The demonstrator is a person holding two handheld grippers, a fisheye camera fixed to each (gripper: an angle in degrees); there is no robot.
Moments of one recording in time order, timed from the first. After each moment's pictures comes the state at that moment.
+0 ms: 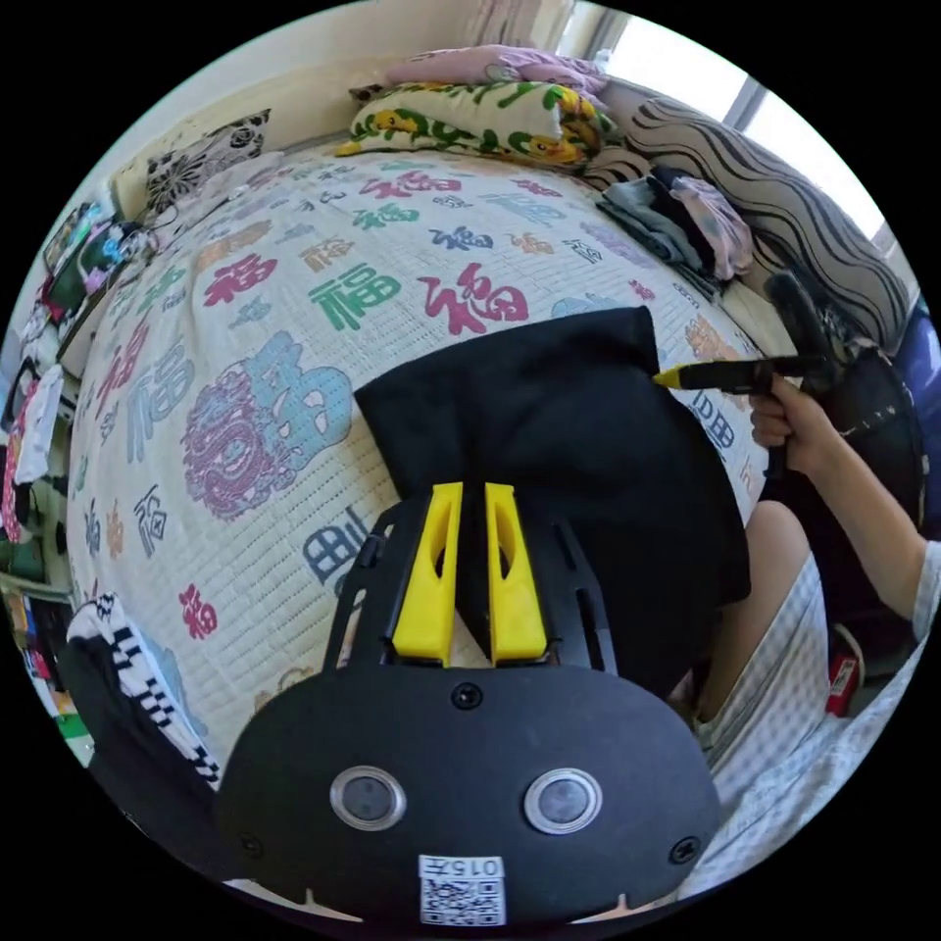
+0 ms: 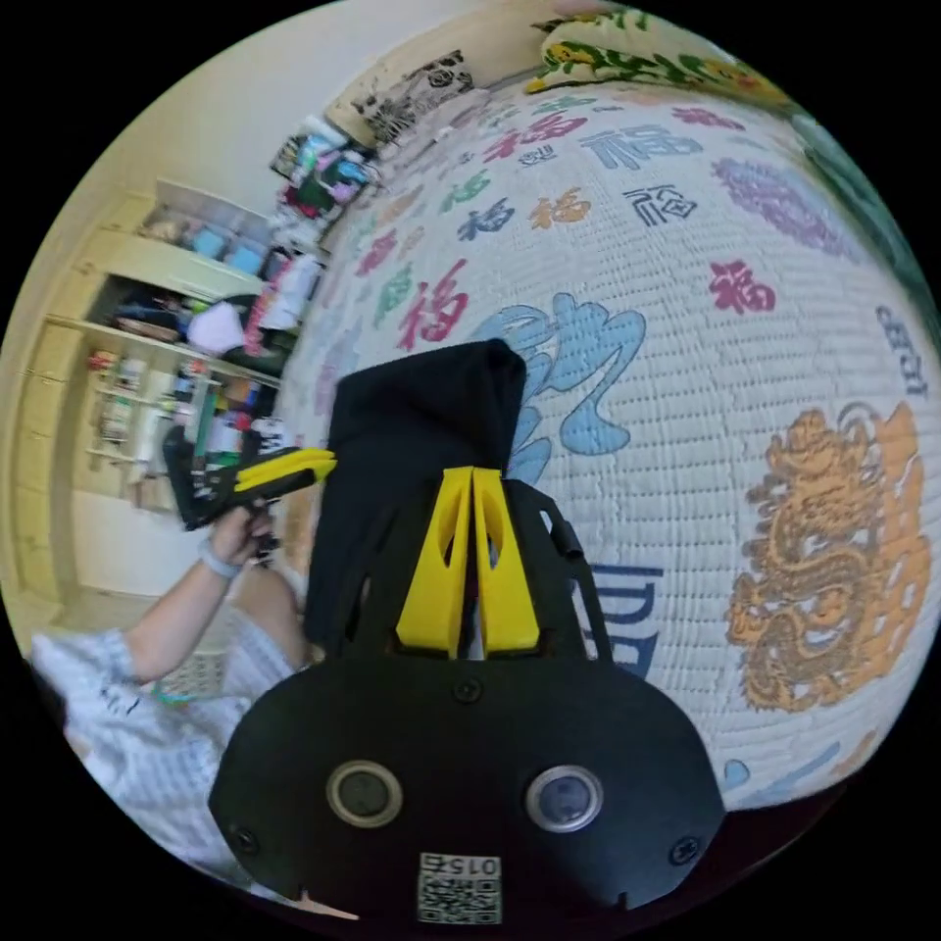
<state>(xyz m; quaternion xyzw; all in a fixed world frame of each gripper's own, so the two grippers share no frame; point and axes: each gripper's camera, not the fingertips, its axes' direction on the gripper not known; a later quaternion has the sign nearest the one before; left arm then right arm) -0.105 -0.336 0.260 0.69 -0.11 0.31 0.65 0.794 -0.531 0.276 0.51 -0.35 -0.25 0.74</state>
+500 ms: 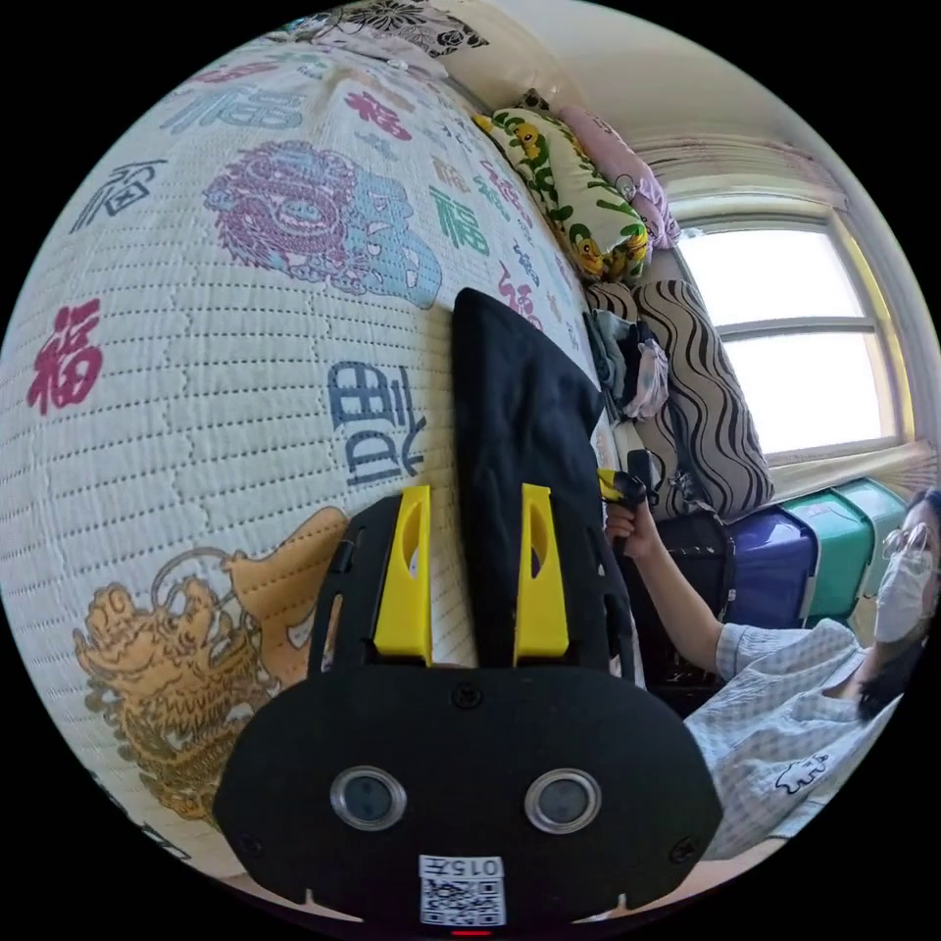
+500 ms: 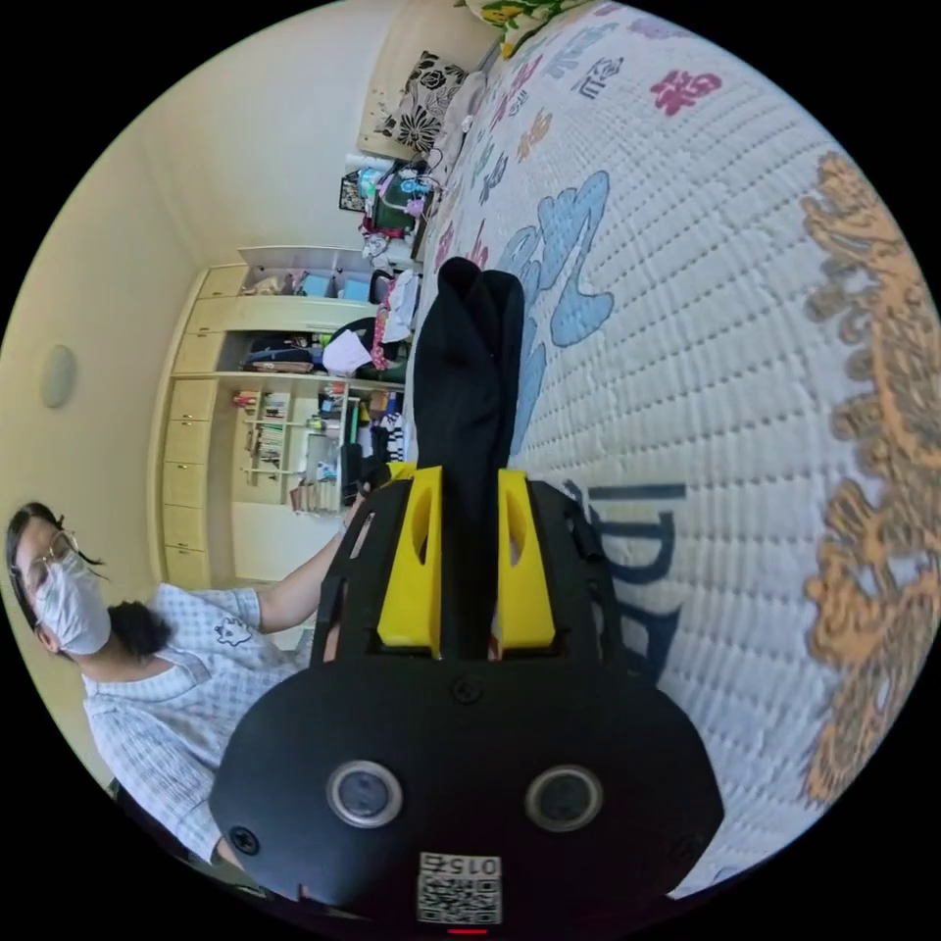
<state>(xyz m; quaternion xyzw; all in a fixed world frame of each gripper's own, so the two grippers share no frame) -0.314 -0.429 0.218 0.56 0.23 0.35 0.71 0.840 -0.574 0.320 0.41 -0.50 -0.31 0.69</state>
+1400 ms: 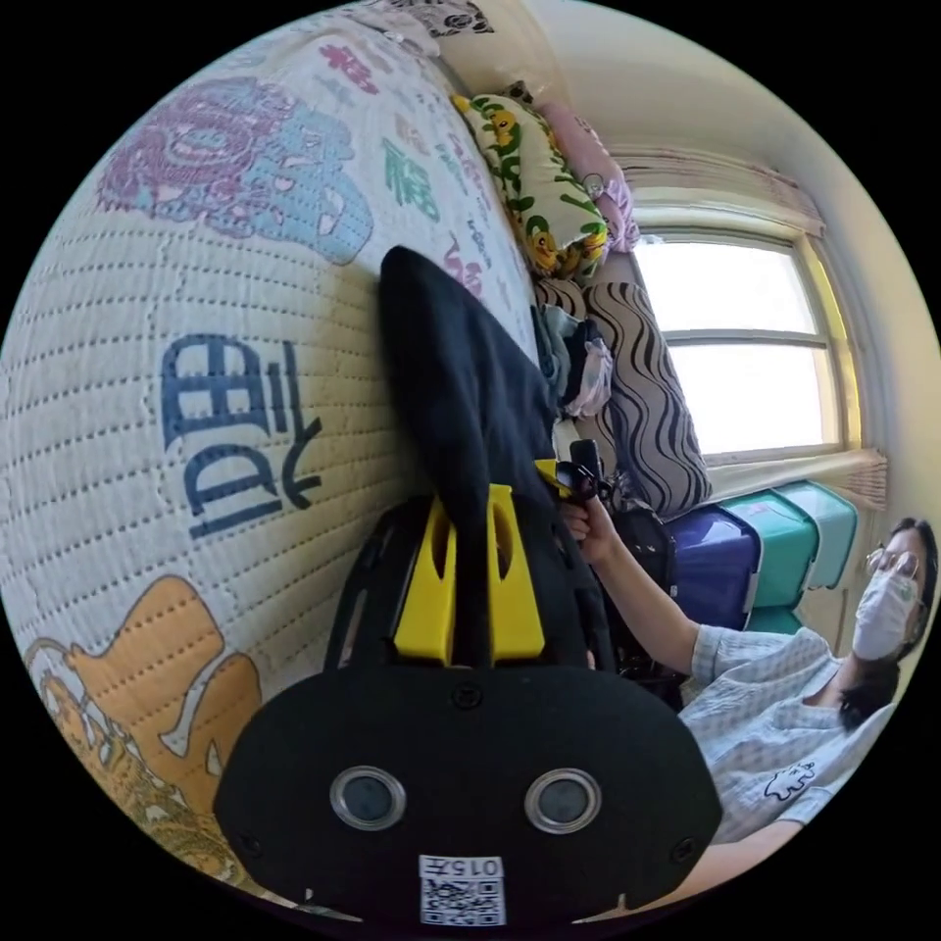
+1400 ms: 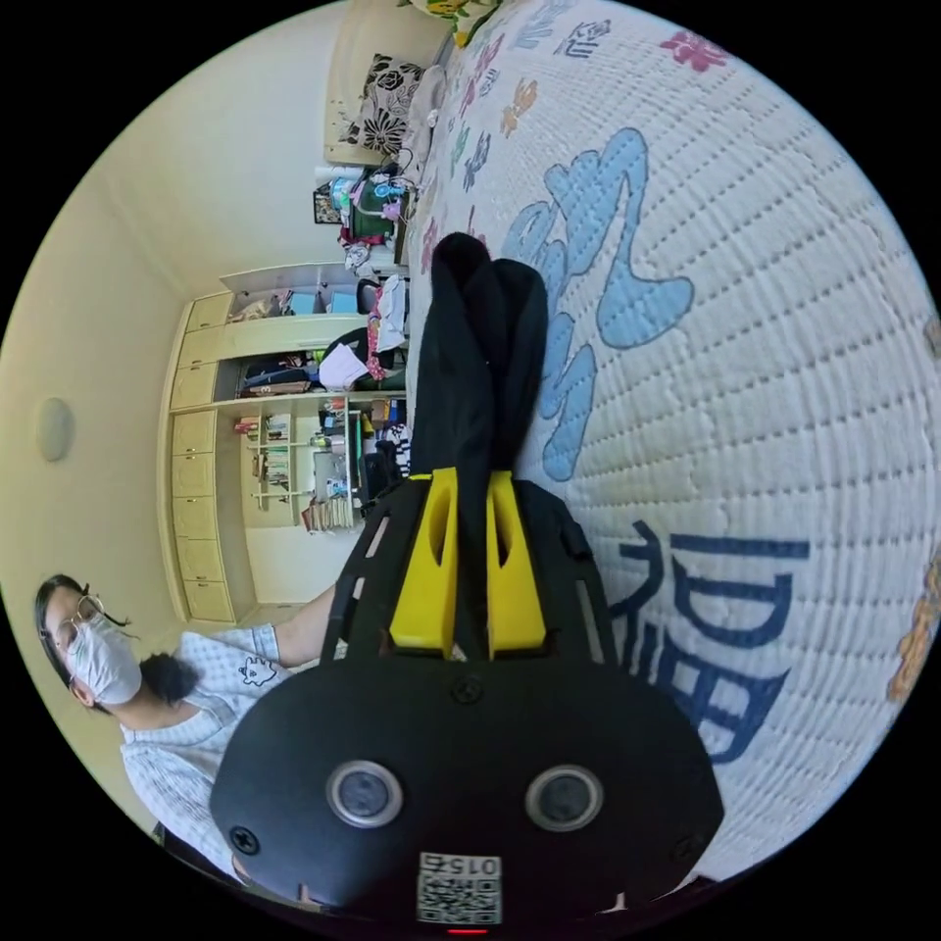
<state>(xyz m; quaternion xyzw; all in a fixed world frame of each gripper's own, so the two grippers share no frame) -0.367 -0.321 0.151 0.54 0.31 0.43 0.66 0.738 -0.588 0.366 0.40 -0.50 -0.28 0.71</state>
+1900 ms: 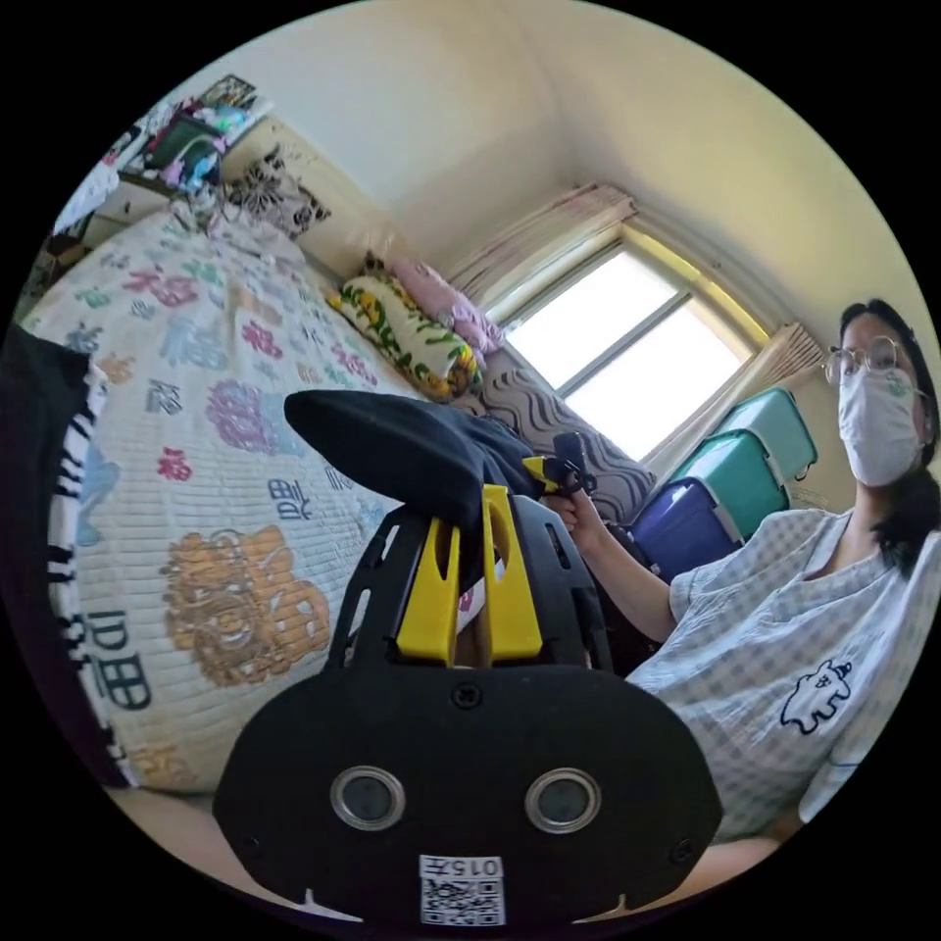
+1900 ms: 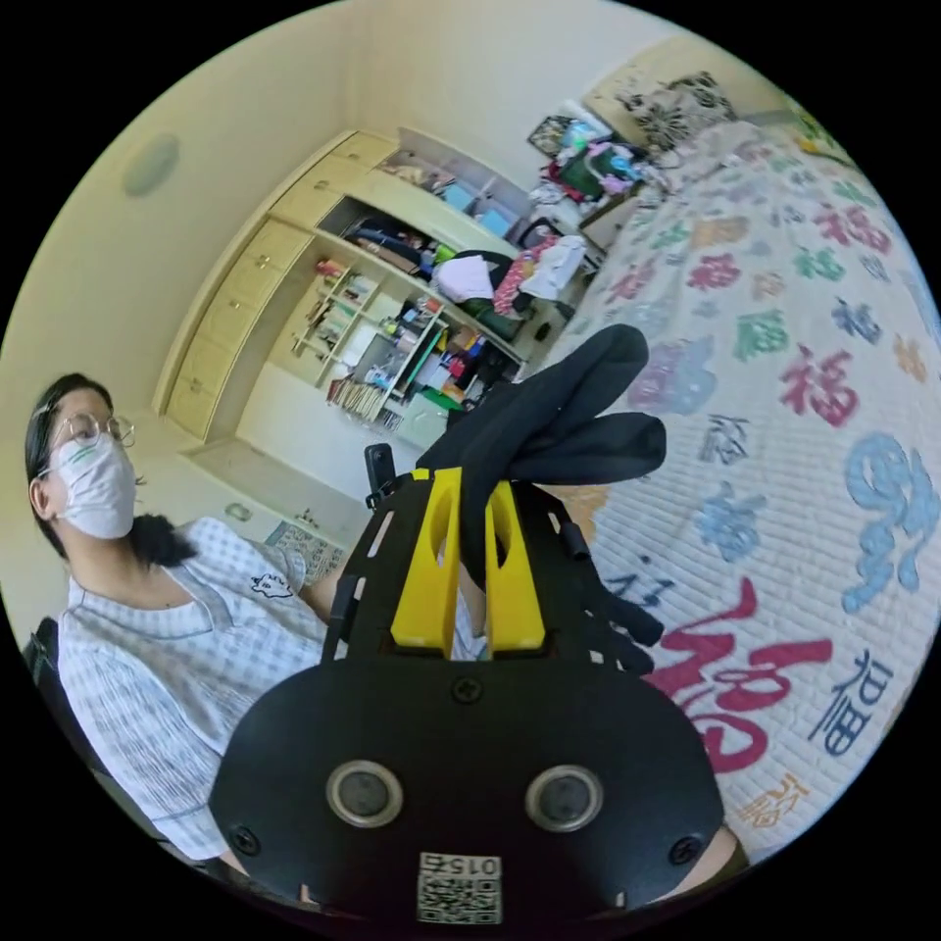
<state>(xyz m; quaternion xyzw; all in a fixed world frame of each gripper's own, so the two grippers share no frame) -0.570 0.025 0.260 0.73 0.28 0.45 0.43 0.486 -0.399 0.371 0.48 -0.34 -0.52 0.62</state>
